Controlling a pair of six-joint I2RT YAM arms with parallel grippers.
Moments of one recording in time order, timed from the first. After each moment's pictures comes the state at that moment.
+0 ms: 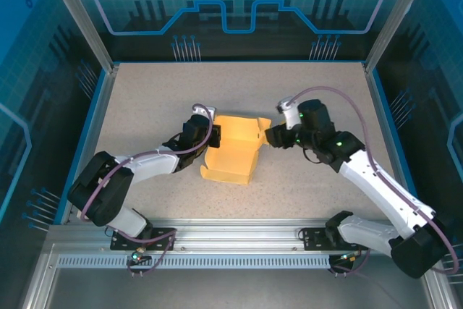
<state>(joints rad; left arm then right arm) -0.55 1.52 0.72 0.24 -0.16 -0.35 0.48 1.07 0.97 -0.57 -0.12 0.12</state>
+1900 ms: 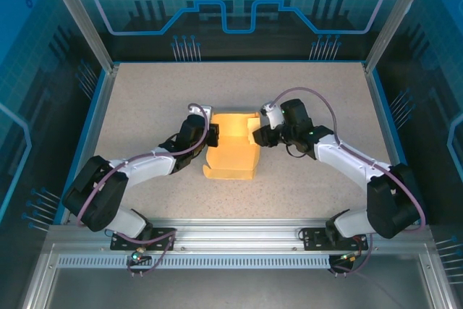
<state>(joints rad) -0.54 1.48 0.70 0.23 -0.15 -0.38 0.48 1.40 0.90 -0.23 -0.31 0.10</state>
